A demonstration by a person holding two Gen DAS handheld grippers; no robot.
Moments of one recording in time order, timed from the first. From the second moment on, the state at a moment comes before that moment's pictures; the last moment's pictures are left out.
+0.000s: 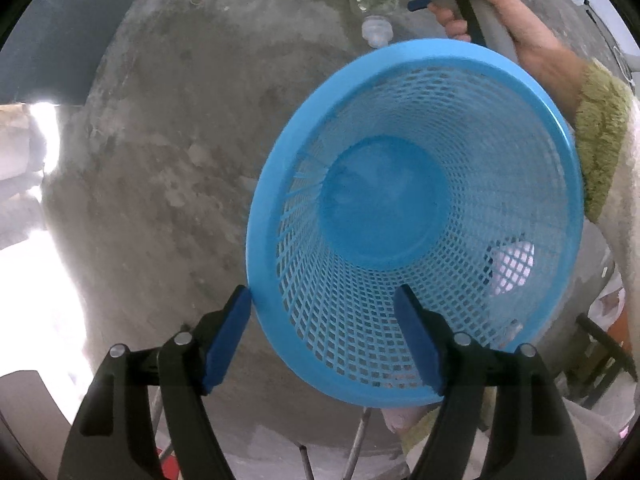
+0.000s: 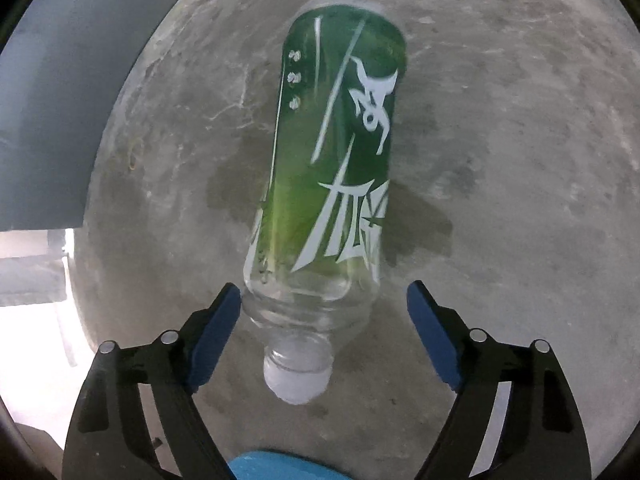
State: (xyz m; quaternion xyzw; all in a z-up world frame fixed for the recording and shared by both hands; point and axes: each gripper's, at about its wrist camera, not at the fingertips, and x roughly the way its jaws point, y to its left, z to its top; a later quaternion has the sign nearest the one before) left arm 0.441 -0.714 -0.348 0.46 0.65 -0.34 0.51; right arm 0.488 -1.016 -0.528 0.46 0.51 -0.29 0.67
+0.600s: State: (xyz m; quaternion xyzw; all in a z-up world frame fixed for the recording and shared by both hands) left arm 0.432 -0.736 -0.383 0.42 0.68 -0.34 0.50; right arm 0.338 -0.977 -0.369 0.38 0.39 -0.29 0.79
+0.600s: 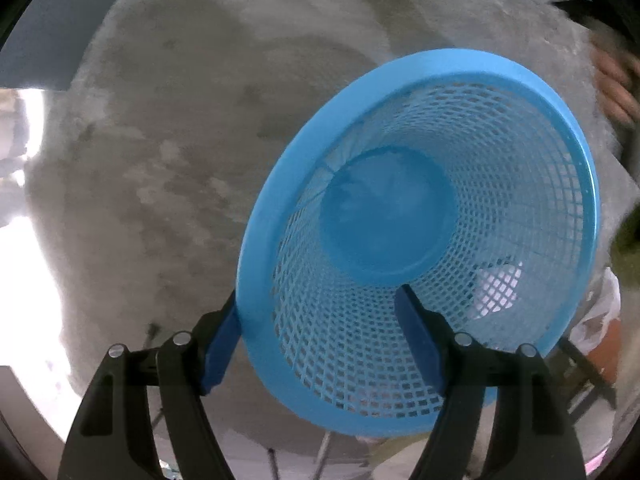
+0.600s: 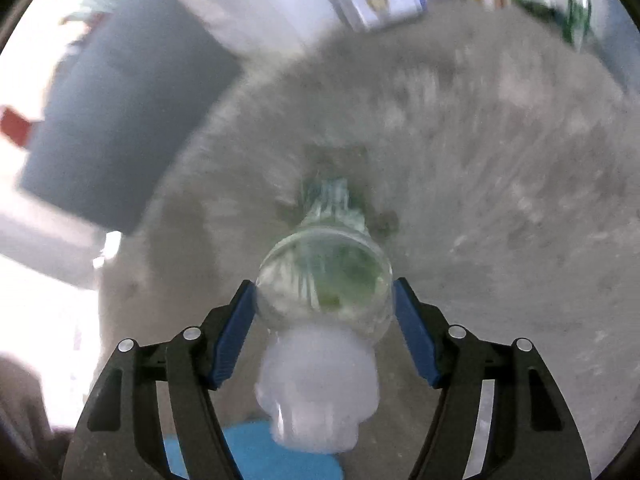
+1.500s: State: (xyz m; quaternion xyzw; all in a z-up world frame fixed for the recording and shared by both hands) left arm 0.388 -0.767 -0.405 0.35 0.69 -0.36 0.53; right arm 0.168 -0.747 -0.327 0.42 0.35 -0.22 0.81
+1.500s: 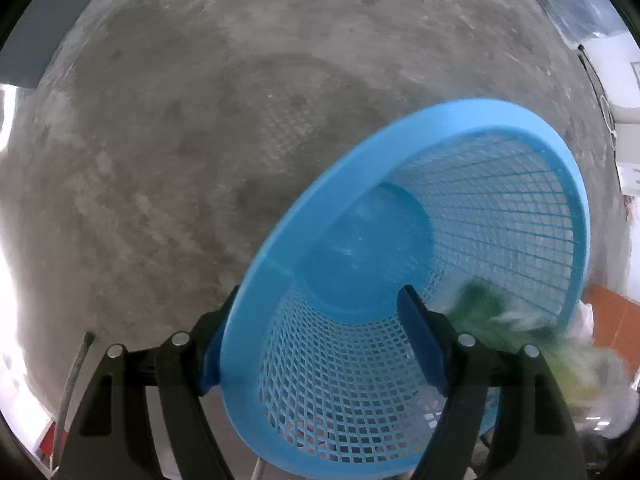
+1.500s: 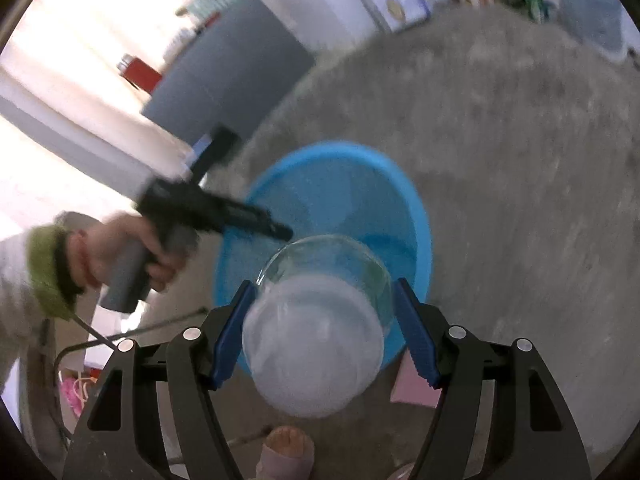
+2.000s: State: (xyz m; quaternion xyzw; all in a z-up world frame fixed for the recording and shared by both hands) left arm 0.380 -0.765 -0.404 0.37 0.67 -0.37 0.53; right arm 0.097 -0.759 -0.341 0.35 0.33 -0.26 0.83
